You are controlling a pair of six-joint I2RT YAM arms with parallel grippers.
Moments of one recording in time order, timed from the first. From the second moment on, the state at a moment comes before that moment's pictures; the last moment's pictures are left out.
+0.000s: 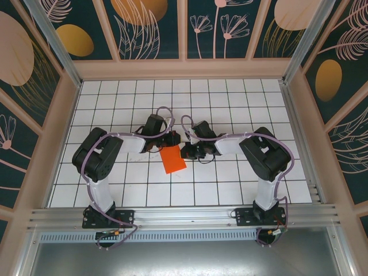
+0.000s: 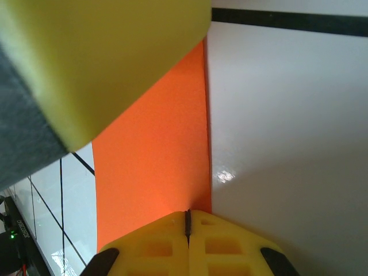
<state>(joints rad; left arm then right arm) -0.52 1.88 0.89 0.23 0.47 -0.58 0.69 1.87 0.91 -0.02 -0.54 0.62</state>
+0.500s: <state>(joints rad) -0.52 1.94 0.98 0.09 0.40 -0.51 0.69 1.87 0.91 -0.02 -0.54 0.60</state>
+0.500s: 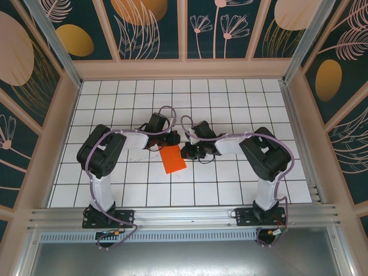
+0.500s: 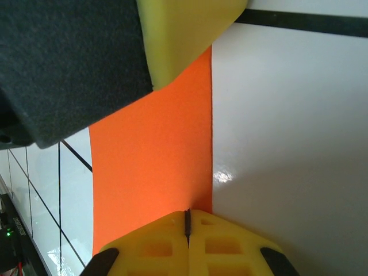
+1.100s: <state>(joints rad) -0.47 1.98 1.03 0.06 0.47 -0.49 0.69 1.84 0.86 0.02 -0.52 0.57</state>
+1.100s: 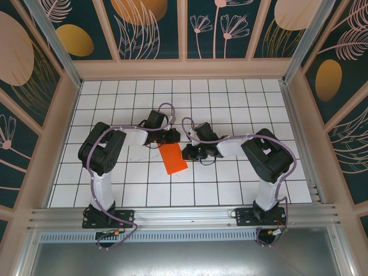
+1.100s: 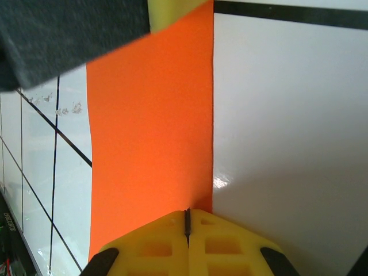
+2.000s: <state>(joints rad) -0.37 1.78 1.05 0.03 0.16 -0.59 0.78 1.79 0.83 -0.01 -0.49 0.78</state>
